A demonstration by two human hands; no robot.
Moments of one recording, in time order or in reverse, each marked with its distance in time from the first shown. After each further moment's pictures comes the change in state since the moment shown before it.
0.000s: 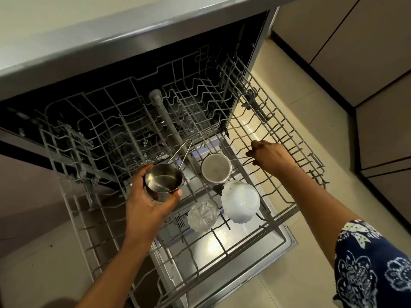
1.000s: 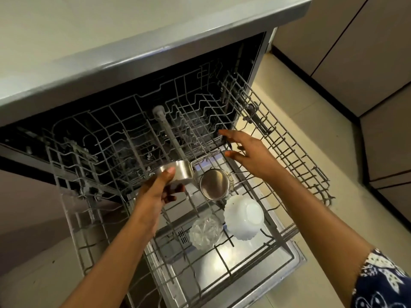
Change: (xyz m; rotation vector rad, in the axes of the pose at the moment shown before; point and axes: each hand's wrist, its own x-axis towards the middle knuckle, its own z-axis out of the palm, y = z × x) left_hand 0.042 0.027 0.006 -0.571 -0.242 -0.380; right_hand 0.014 -0.038 -0.060 0.903 0.313 -0.091
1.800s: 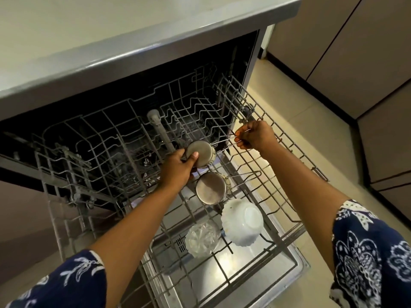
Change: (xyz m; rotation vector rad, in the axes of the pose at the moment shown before) left_hand 0.097 -0.006 0.053 0.518 0.061 0.195; right_hand 0.051 0.037 -0.019 0.560 0.229 0.659
